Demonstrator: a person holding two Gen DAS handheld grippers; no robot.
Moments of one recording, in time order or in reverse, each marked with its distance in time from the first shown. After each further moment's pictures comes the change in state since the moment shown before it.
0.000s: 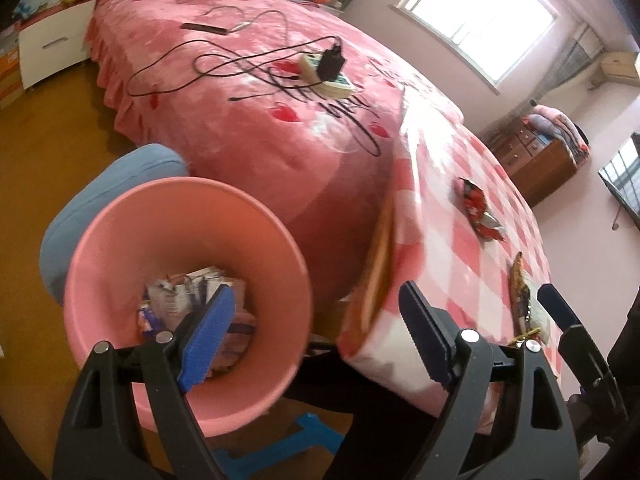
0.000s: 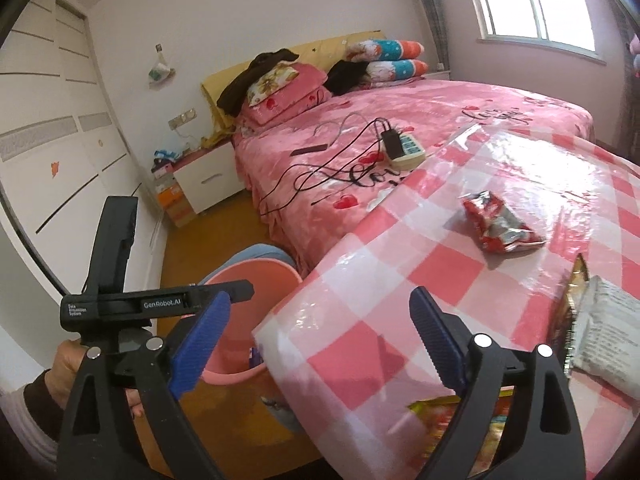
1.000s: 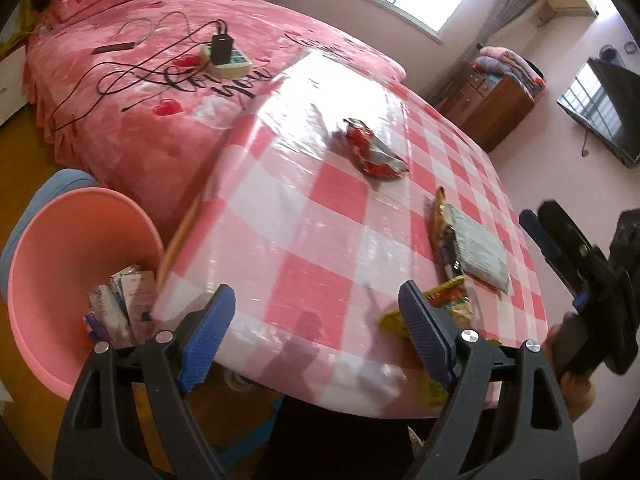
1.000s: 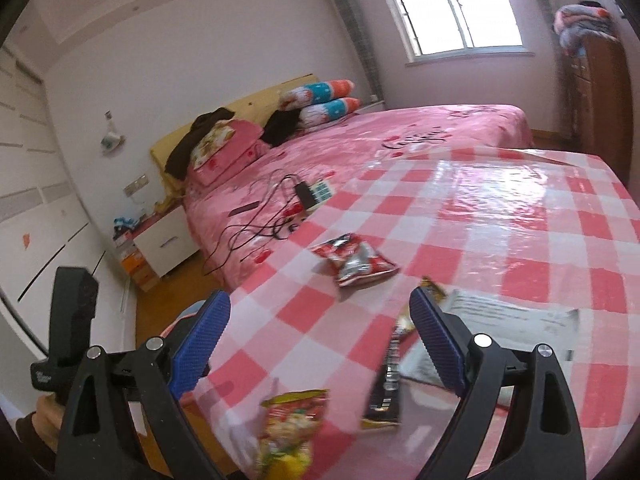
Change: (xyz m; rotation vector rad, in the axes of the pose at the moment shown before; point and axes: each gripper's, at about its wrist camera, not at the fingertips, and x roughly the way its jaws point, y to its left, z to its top) left arm 0.008 -0.121 -0.034 0.209 0.079 -0.089; right arm -0.088 -0.105 -0.001 0.173 -0.173 -0.150
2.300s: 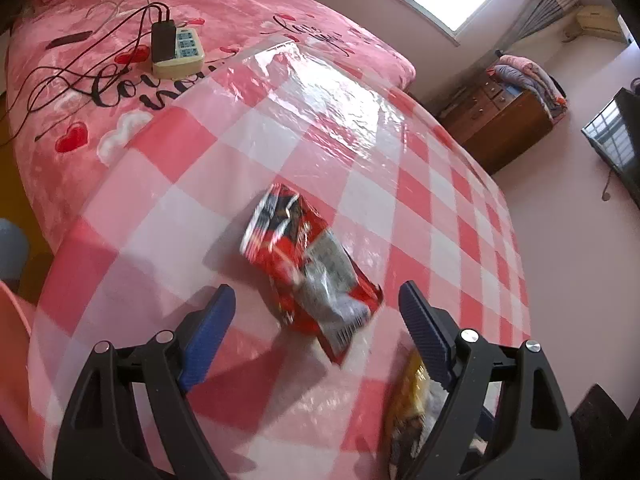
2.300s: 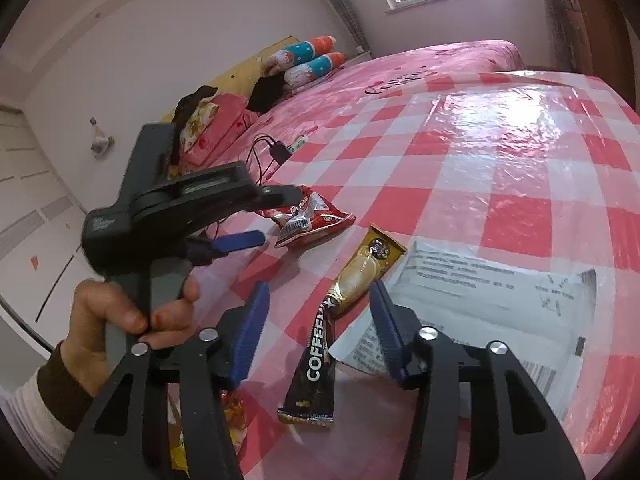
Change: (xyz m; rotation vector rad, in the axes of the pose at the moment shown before) left arm 0.137 -0.059 0.126 -0.096 0.049 -0.008; right arm 0.046 -0.064 -0.013 0.124 0.171 0.064
